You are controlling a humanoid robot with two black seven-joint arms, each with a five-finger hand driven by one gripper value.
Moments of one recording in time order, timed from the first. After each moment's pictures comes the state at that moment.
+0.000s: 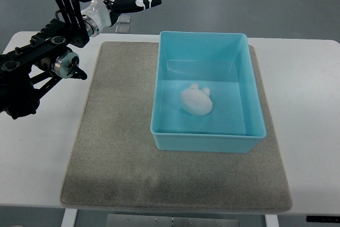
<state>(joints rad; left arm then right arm) -0.98 0.41 -0.56 -1.04 0.36 0.11 -0.21 0.01 0.00 0.06 0.12 -0.11 0.18 0.04</state>
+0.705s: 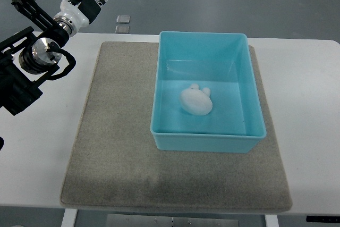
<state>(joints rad) -0.99 0.36 -0.58 -0.73 -0.31 -0.09 -0.22 0.01 0.00 0.06 0.12 -0.11 0.18 0.04</state>
